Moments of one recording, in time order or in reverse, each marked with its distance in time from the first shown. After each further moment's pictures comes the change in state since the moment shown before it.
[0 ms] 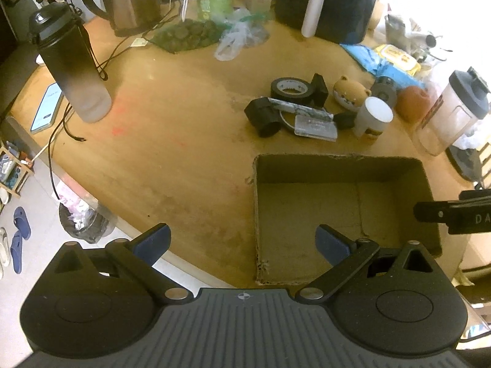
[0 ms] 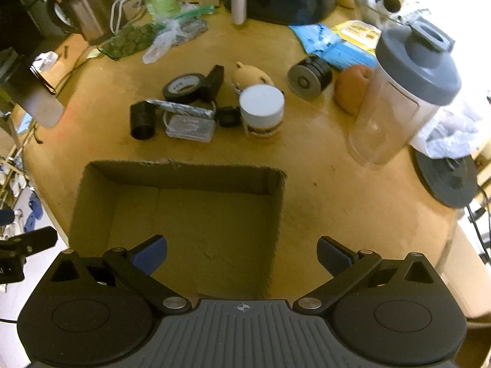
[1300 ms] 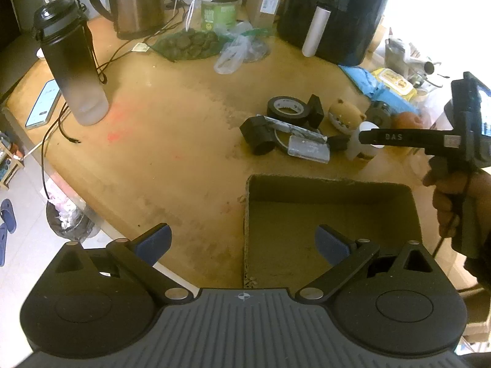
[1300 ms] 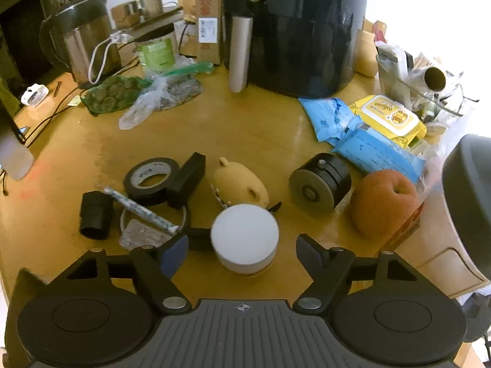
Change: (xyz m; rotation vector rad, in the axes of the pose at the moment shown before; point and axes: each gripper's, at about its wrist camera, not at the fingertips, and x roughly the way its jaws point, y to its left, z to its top) left arm -0.002 0.004 0.006 -0.071 -0.043 -0.047; right arm 0.086 -0.017 0.091 -0.094 -0.247 -0.017
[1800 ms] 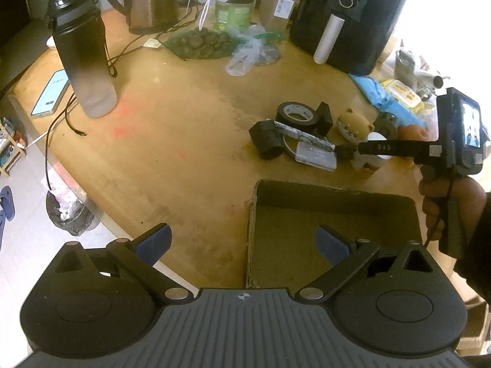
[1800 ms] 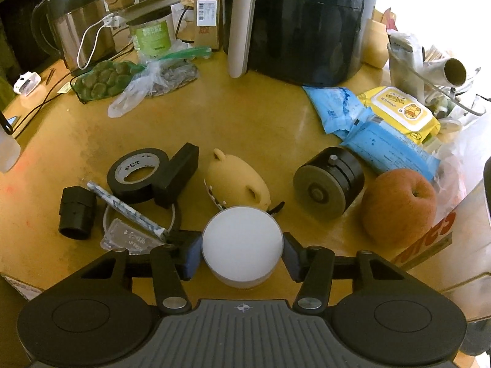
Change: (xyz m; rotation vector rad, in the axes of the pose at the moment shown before) left arm 0.001 0.007 0.002 -0.058 -0.009 0.003; right arm 0.030 0.001 0.004 -0.026 0.036 -0.011
